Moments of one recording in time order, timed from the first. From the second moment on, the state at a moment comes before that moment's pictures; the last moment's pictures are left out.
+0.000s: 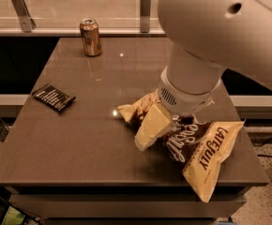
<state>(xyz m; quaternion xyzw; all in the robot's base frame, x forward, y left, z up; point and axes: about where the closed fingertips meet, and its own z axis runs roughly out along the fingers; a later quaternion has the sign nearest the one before) 0.414 -0.087 0.880 -0.30 0.95 -0.01 0.08</state>
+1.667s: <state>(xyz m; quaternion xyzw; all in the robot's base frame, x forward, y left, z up) 0.417 -0.098 0.845 -0.29 0.95 0.00 0.09</state>
